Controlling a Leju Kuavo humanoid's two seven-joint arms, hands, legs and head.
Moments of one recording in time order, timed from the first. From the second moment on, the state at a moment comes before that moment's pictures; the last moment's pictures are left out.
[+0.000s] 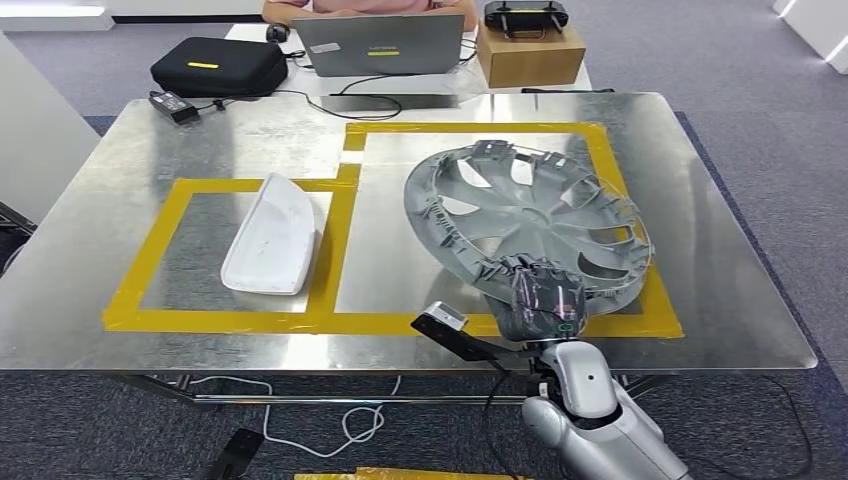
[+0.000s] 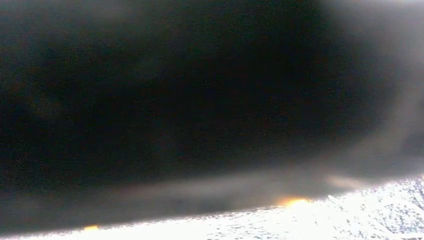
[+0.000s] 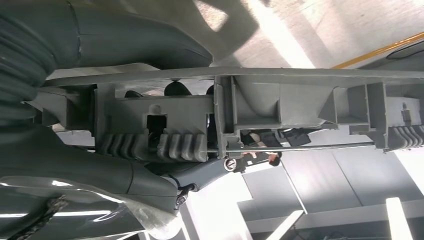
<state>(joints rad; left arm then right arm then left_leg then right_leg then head) -0.05 -0.05 0.09 -0.23 -0.38 0.15 -0.26 -0.20 -0.03 0.44 -1.30 1.36 -0.48 0.17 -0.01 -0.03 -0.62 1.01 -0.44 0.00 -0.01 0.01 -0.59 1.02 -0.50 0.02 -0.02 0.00</state>
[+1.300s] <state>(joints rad) -0.05 -0.04 0.11 -0.23 -0.39 0.10 -0.20 -0.26 -0.05 0.51 -1.22 1.47 -0.54 0.18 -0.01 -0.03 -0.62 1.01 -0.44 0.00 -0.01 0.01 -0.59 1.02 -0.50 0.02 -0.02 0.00</state>
